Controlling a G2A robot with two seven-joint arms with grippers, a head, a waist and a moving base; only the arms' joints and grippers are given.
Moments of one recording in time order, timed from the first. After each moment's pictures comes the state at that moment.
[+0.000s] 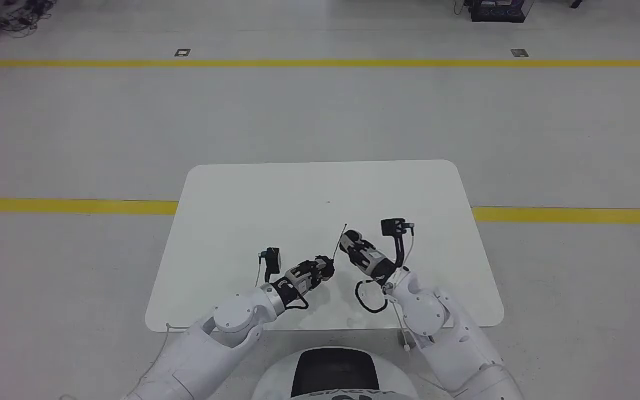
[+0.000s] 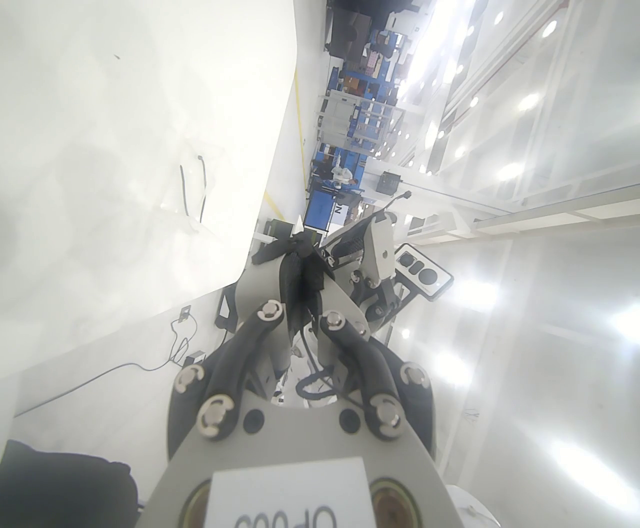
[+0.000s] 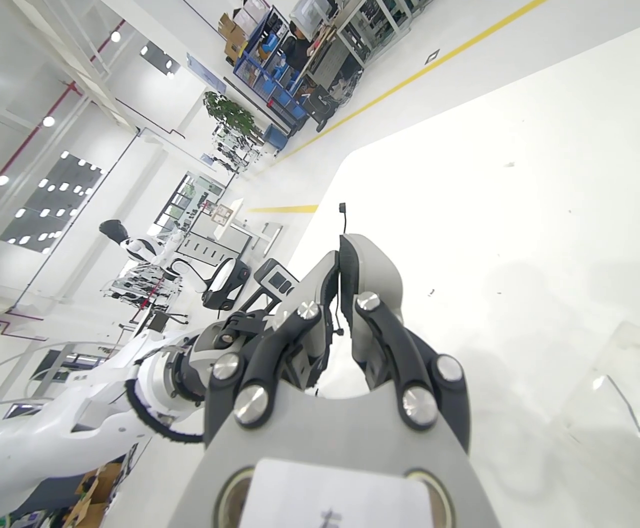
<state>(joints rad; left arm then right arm) 1.50 -1.10 -0.88 -1.52 -0.56 -0.07 -0.30 -1.59 -1.33 1.15 -1.54 -0.59 -0.27 0.21</state>
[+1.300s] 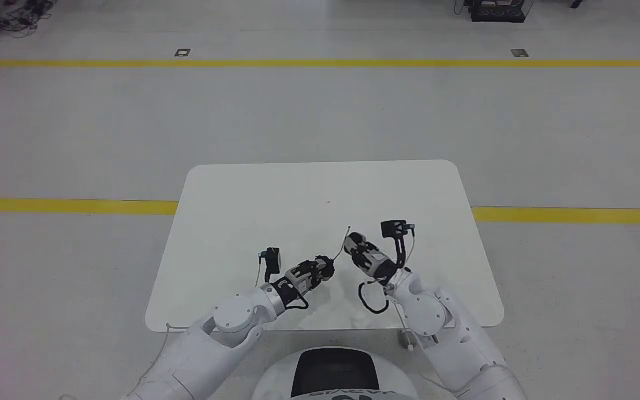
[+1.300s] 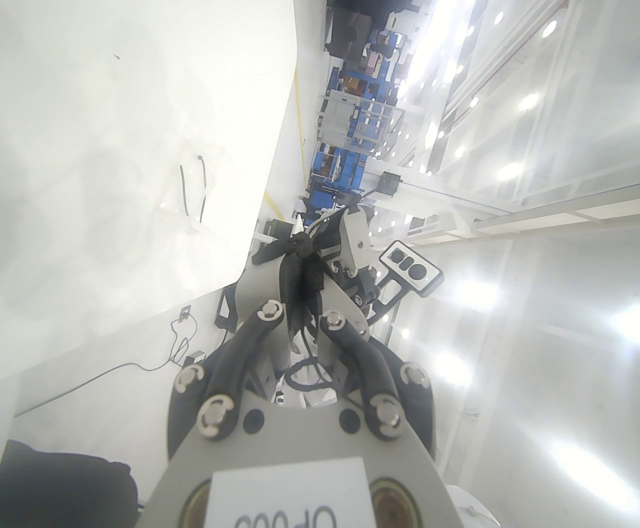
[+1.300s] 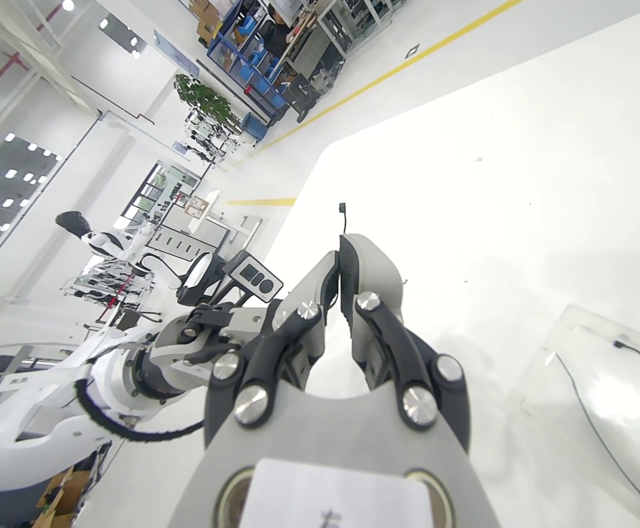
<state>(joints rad) 1.50 -1.10 -0.88 -1.52 -0.56 -0.07 -0.30 -1.59 -1.31 1.14 -1.54 -0.63 -0.24 0.21</state>
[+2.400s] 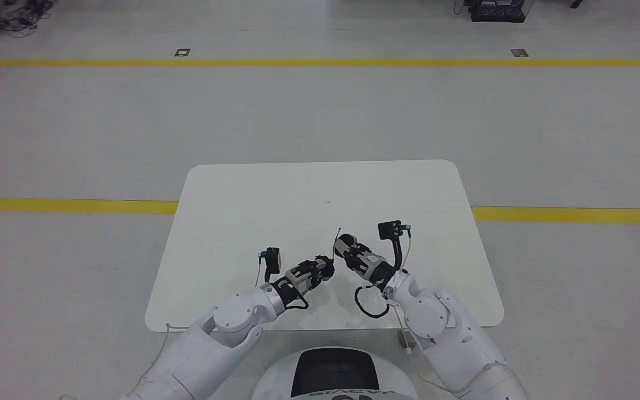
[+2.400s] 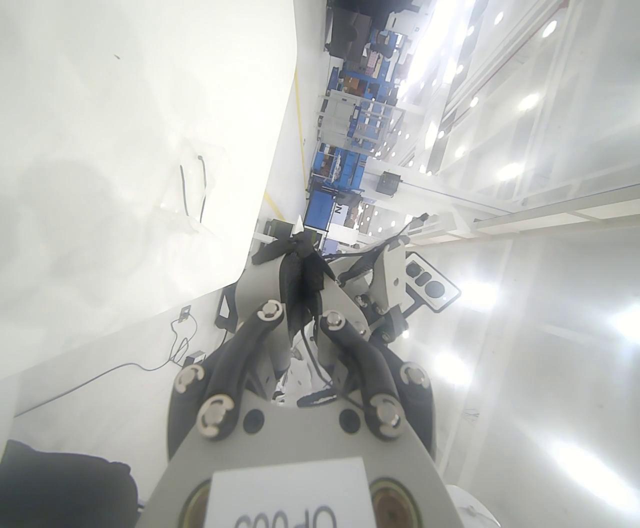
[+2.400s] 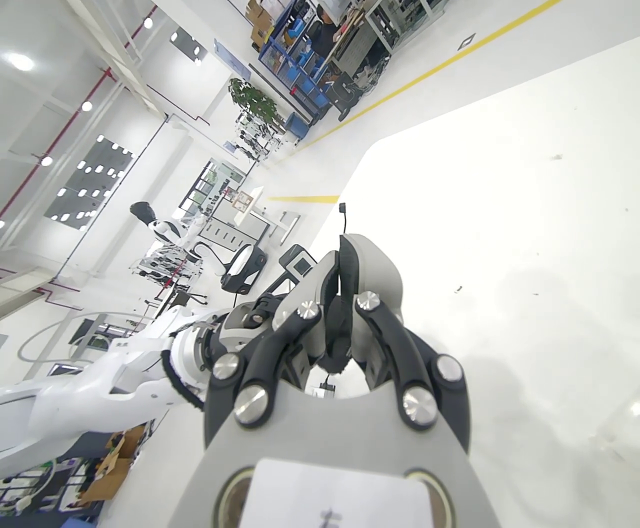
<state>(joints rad) 1.50 -1.10 -0.88 -1.52 -0.56 -0.07 -0.30 -1.59 -1.29 1.12 -1.55 -0.53 -0.34 0.23</state>
